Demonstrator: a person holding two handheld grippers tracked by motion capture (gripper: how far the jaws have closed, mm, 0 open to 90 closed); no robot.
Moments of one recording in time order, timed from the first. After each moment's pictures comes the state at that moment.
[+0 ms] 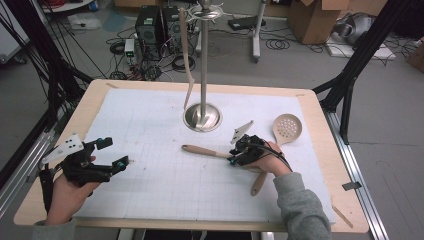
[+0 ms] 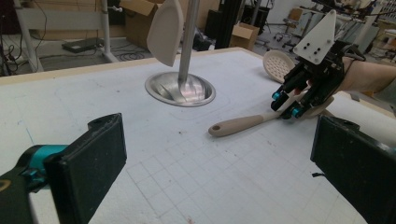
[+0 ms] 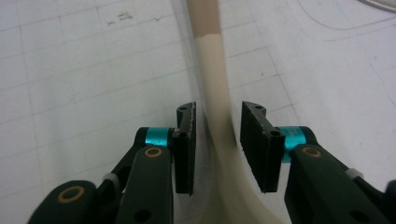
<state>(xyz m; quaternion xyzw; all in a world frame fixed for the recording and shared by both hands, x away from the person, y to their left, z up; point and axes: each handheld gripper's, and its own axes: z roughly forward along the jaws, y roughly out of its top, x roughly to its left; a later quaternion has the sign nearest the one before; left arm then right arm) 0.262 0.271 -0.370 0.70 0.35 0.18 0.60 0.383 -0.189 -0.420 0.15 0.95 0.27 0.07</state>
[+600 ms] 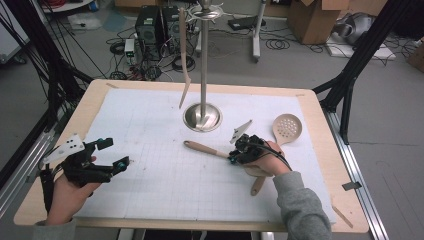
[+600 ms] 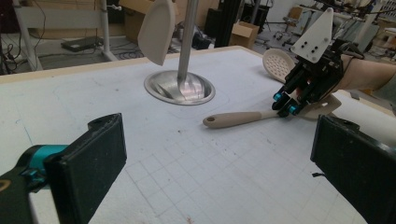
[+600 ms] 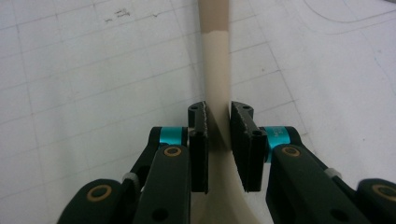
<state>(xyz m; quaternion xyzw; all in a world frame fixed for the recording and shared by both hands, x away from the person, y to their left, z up) 0.262 0.270 -0.371 0.70 0.35 0.18 0.60 0.384 -0.188 -0.419 0.16 0.95 0.26 0.06</state>
